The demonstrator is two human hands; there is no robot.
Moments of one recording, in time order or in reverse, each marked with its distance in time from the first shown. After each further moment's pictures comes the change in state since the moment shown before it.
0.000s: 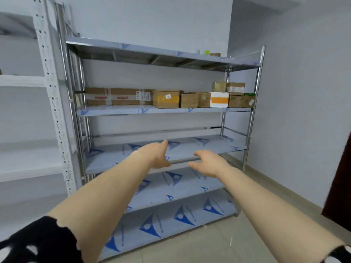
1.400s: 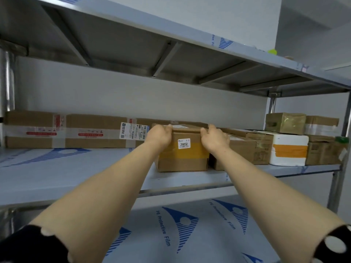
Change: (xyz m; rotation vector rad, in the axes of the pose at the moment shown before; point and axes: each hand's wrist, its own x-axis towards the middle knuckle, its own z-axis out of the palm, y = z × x) left_hand 0.657 -0.194 -0.061 -0.831 0.491 -0.235; right_hand 0.718 0.024 -0.067 0.234 0.532 0.169
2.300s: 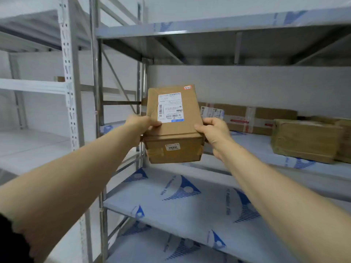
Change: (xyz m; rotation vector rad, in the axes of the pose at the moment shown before) left_hand -0.195 -0.012 -0.110 -0.311 0.563 -0.495; right_hand -0.137 -0.036 -0.017 1.122 -0.663 -0.182
